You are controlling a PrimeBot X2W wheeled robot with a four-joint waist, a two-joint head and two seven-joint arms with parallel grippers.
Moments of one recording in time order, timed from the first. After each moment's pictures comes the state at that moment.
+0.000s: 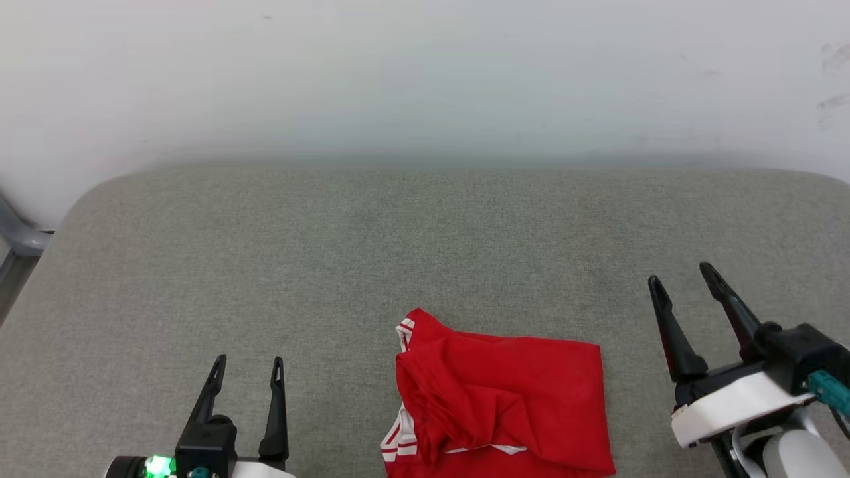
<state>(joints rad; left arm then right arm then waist) 0.10 0.12 -0.09 0.07 -0.02 0.09 -0.26 -0.13 -0.24 0.12 0.15 0.23 0.13 -0.22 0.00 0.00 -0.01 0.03</state>
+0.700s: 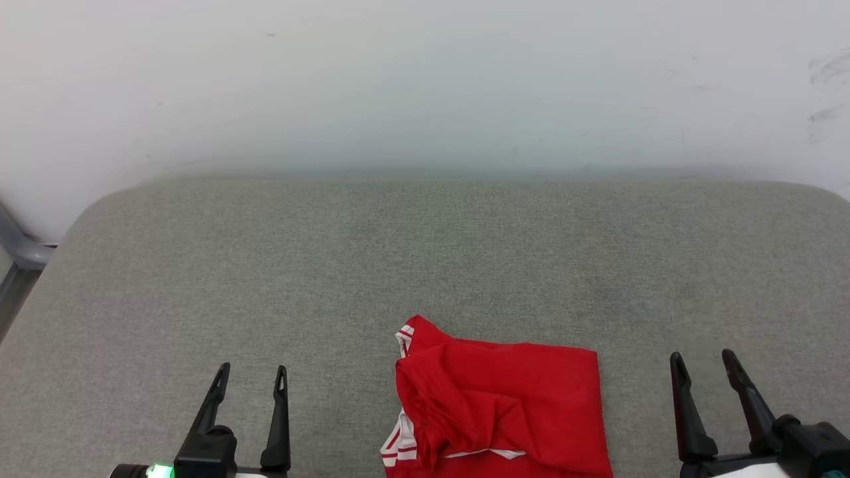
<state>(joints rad) 0.13 0.13 -0.09 0.03 -0.03 0.08 -0.26 0.13 -0.06 -0.05 0.03 0.16 0.13 -0.26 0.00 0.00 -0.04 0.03</state>
